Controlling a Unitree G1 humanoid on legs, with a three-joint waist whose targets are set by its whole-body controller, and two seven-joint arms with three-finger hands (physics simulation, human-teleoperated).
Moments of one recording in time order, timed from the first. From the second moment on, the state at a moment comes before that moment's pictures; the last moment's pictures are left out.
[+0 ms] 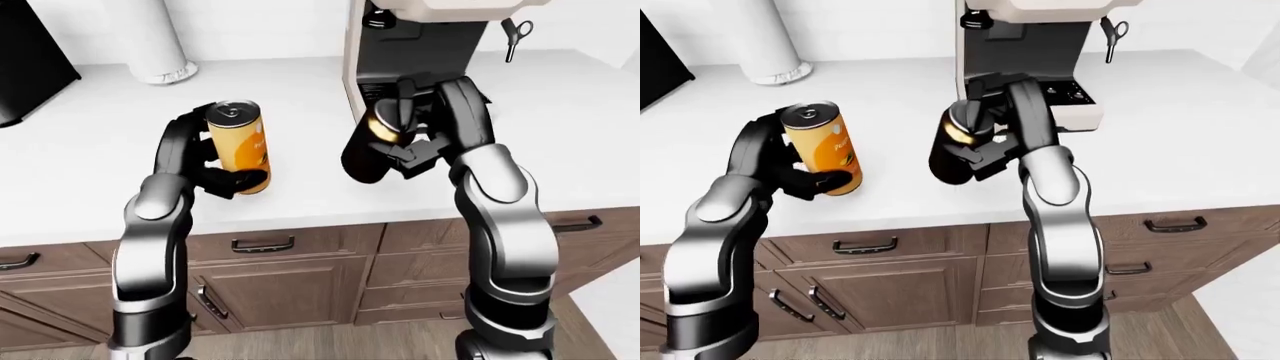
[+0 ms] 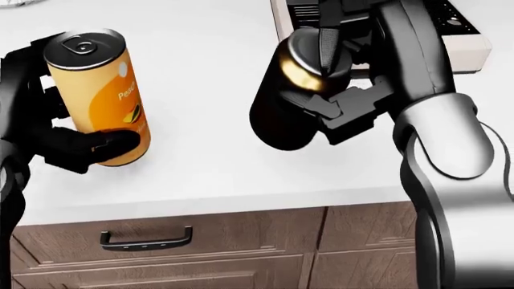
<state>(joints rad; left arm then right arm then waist) -0.56 0.28 0.17 -0.26 0.05 0.76 -0.15 -0.68 -0.15 -0.04 -0.45 -0.14 0.83 0.17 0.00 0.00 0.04</state>
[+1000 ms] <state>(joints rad) -0.54 0.28 0.17 -0.63 0.06 1.02 -0.23 -0.67 -0.15 -0.06 -0.48 -0.20 0.81 0.18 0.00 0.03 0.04</state>
